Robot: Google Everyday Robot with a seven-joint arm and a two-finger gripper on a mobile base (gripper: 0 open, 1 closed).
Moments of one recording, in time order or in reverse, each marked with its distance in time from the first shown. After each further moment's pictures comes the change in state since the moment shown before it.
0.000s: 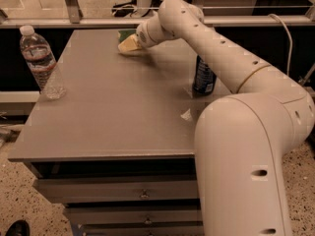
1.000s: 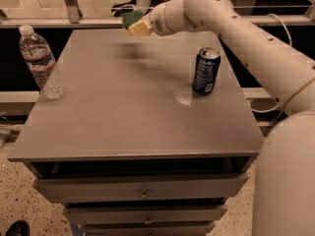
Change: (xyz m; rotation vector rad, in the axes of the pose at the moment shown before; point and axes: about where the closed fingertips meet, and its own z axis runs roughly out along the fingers) arm -0.038 0.016 -0.096 0.005 -0.171 -0.136
